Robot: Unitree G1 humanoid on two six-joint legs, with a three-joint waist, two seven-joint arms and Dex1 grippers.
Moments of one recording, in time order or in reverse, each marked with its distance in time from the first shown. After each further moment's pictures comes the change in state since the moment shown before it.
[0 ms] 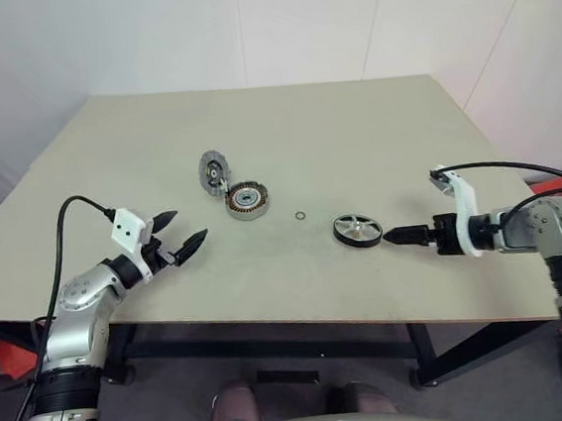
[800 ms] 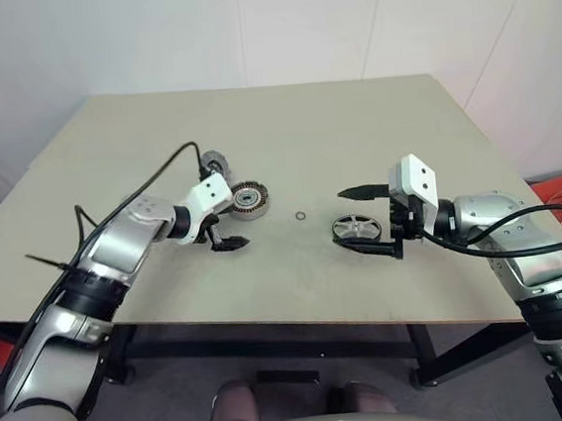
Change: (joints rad) left arm -0.550 0.121 -0.590 0.087 0.304 0.339 -0.269; right arm 0.122 0.209 0.086 -0.276 -0.161 -0.973 0.250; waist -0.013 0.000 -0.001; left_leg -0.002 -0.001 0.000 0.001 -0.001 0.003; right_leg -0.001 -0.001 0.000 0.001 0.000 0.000
